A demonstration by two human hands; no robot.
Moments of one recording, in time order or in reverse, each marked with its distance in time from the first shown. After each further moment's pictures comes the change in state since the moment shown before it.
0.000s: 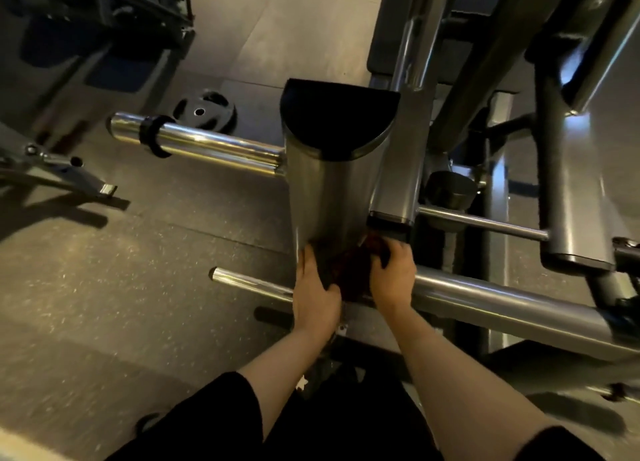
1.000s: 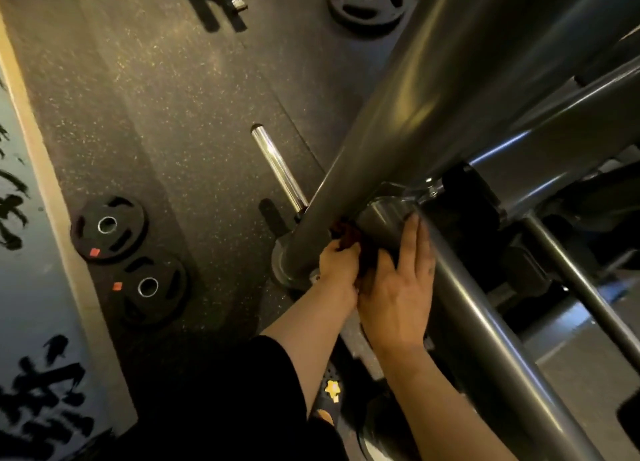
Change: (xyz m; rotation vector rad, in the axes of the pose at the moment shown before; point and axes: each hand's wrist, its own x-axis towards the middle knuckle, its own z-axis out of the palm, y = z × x) left_hand 0.027 -0.078 0.154 -1.230 0.441 -0.674; right_hand 0.020 0.141 0.001 -0.749 -0.272 -1.075
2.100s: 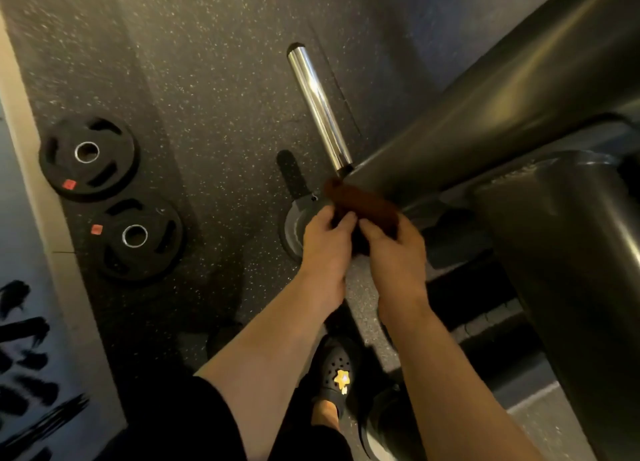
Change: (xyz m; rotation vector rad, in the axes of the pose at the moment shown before) left_hand 0.076 -0.009 -0.112 -0.149 -0.103 0.135; right_hand 0.024 -0.091 0.104 1.057 -0.360 0.696
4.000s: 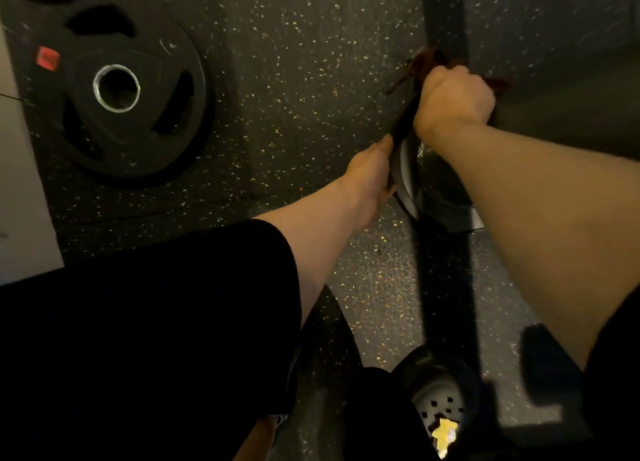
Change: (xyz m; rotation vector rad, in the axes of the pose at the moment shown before) left_hand 0.317 -0.166 -0.210 -0.109 0.136 -0.269; right_hand 0.290 0.240 0.241 -1.689 -0.174 -0.466
